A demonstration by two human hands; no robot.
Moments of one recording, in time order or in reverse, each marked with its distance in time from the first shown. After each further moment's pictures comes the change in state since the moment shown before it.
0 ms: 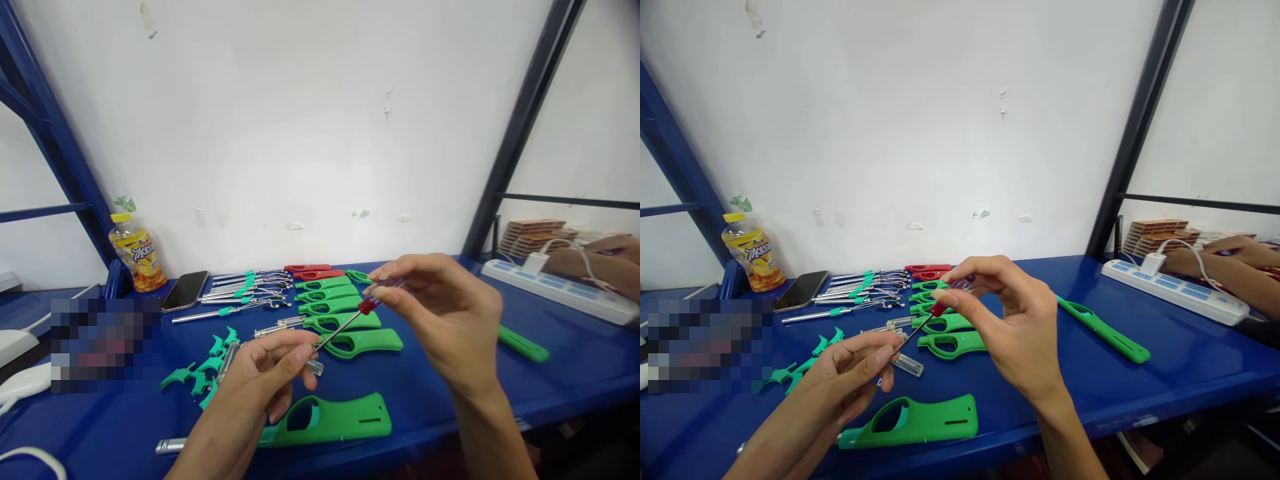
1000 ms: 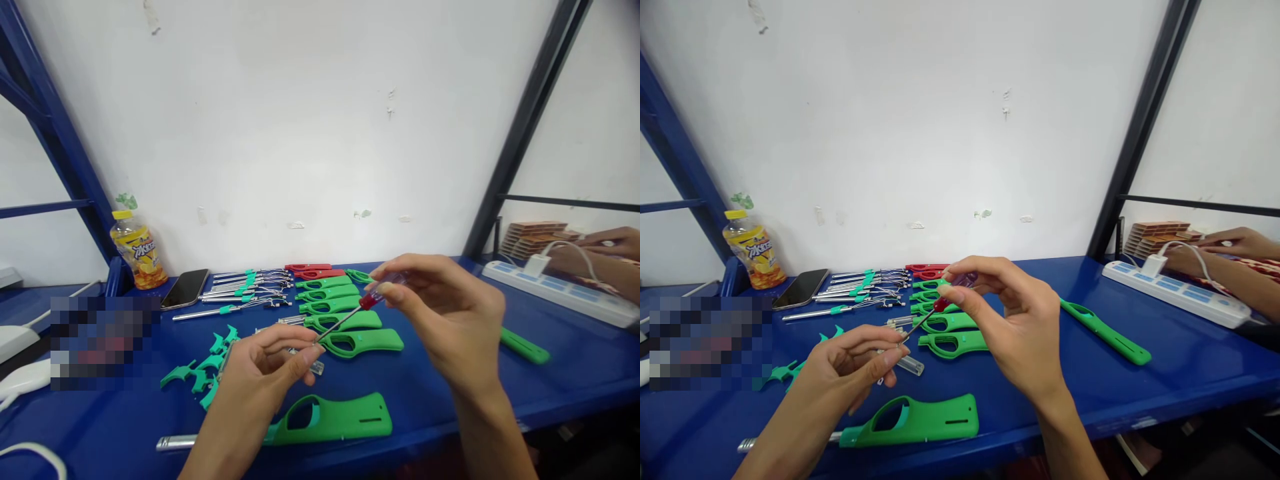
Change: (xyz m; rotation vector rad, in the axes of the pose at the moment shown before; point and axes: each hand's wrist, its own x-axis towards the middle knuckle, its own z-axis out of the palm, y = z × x) left_hand 0.003 -0.005 0.001 0.159 0.110 0.134; right_hand 0.001 -0.002 0.001 -0.029 0.001 -0.004
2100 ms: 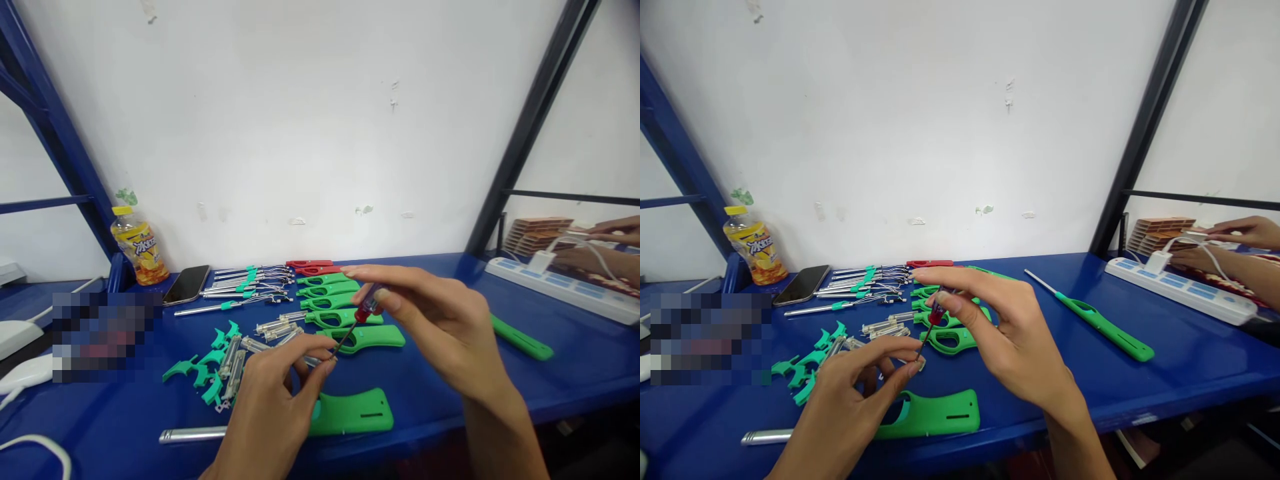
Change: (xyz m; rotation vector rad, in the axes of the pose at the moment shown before) left_hand -0.007 -0.014 0.015 0.452 0.081 0.345; right_hand -0.003 -0.004 -0.009 -0.045 -0.344 0.017
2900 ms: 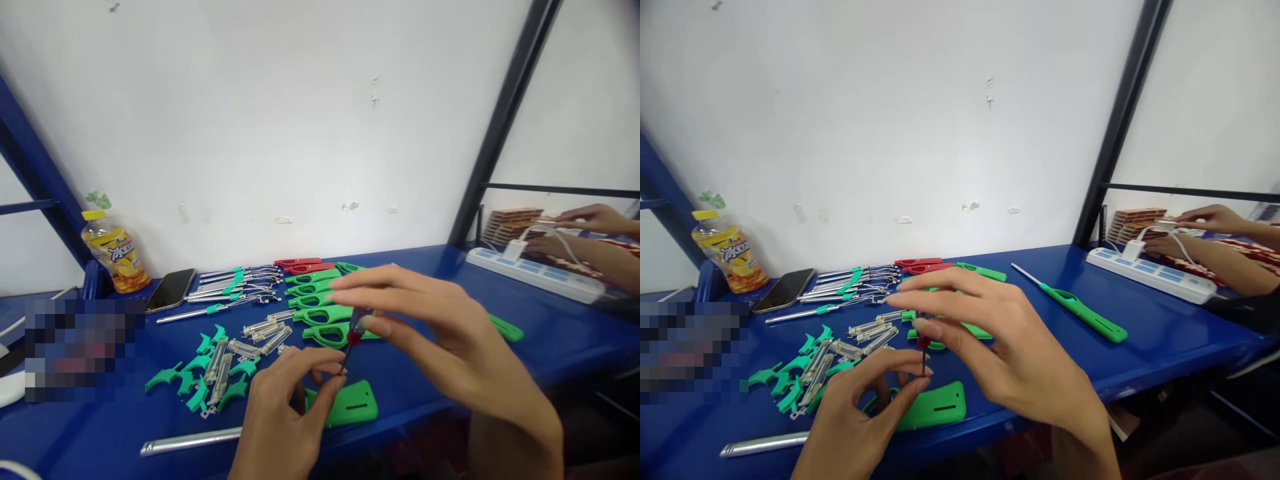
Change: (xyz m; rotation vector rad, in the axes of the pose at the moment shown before) left_hand -0.013 0.002 0.023 -0.106 -0.028 -0.003; right_hand -0.004 -0.023 -0.022 -0.151 -0.189 -0.052
